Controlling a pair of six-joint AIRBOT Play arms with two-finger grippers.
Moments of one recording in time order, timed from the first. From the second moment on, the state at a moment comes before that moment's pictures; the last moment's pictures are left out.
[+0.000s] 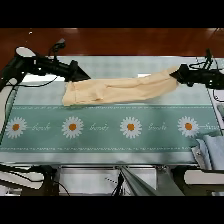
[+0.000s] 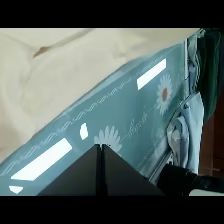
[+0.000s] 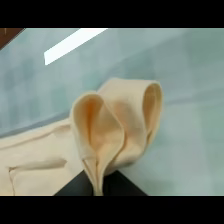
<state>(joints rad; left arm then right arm) -0.07 -1.65 1.44 0.51 -1.28 -1.19 -0.32 -1.49 1.19 -0.63 0.96 1.16</state>
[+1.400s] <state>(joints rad) -0.49 -1.65 1.44 0.36 -0.84 -1.17 -0.31 -0.67 1.19 -1.07 1.37 1.61</state>
